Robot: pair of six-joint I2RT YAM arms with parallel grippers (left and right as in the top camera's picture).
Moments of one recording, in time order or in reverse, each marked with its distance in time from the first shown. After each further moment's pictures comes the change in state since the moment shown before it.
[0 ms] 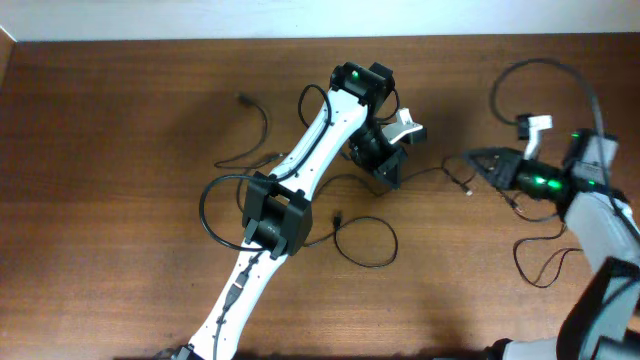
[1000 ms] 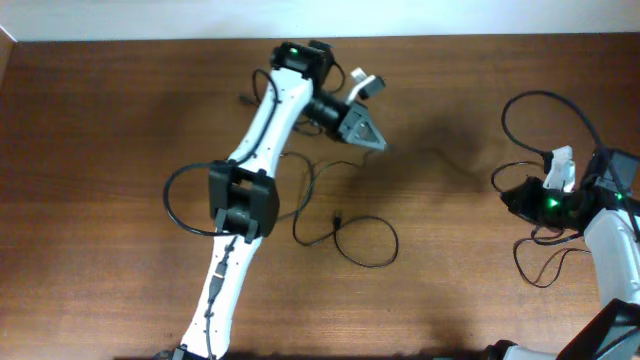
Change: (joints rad) left arm 0.216 0.000 0.000 -0.001 0.456 0.079; right arm -0.071 -0.142 -0.004 -0.422 0.661 0.007
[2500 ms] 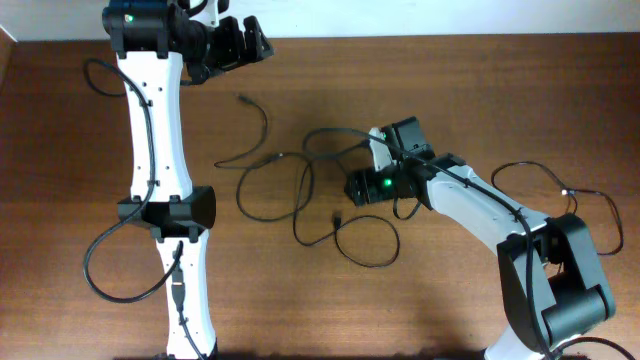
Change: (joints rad) left arm 0.330 -0.217 0.398 -0.002 -0.709 -0.676; right arm 0.842 0.348 0.192 0.240 0.169 0.142
